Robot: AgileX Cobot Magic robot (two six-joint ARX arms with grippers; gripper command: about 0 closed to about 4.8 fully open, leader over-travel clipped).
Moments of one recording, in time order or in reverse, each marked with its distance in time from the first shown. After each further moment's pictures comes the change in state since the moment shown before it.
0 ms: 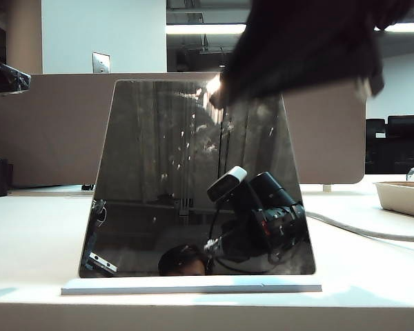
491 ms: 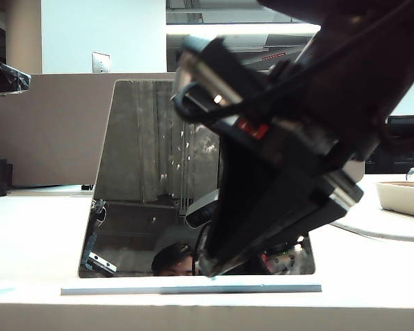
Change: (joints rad) left arm 0.000 0.000 0.000 0.000 0.000 0.000; right arm 0.008 0.314 0.000 0.056 0.017 0.010
